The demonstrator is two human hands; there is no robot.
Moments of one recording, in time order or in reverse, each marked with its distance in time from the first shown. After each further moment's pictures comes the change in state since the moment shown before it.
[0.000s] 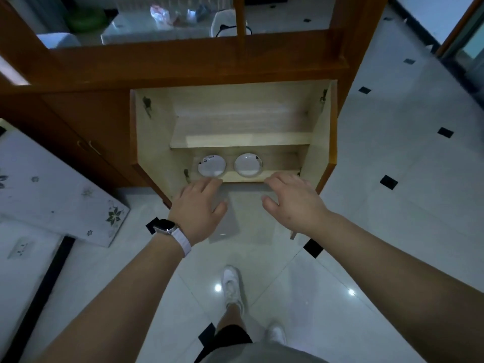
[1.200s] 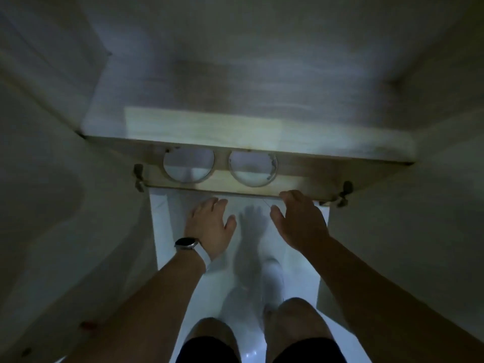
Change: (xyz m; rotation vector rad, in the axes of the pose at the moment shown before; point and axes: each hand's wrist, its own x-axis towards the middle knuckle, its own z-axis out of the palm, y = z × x) left_hand 0.358 -0.190 0.444 -0.167 -0.322 -0.187; right_hand 0.416 0.187 0.364 0.078 -0.124 0.303
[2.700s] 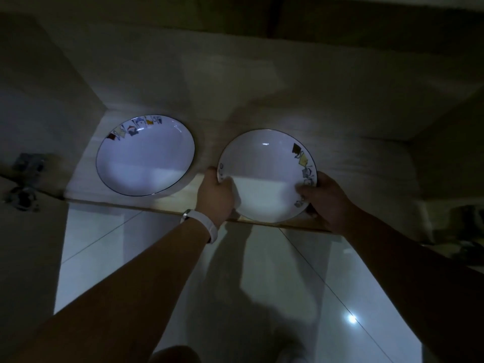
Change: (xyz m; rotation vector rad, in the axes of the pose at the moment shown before) left_hand 0.288 -0.053 0.218 -1.054 0.302 -0.310; right_hand 0.267 0.144 0.215 1.031 -0.119 0.208
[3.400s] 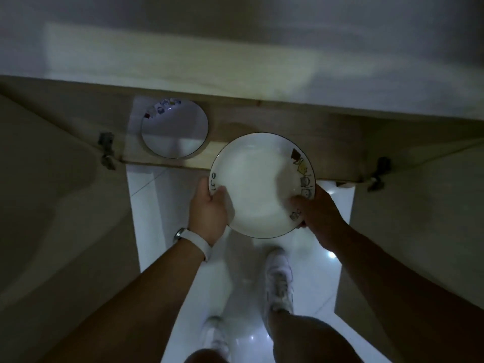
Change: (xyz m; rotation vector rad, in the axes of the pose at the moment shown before) left_hand -0.205 0.101 -0.112 -0.099 -0.055 -0.156; right_hand -0.240 -0.095 0.014 -0.009 0.047 0.209
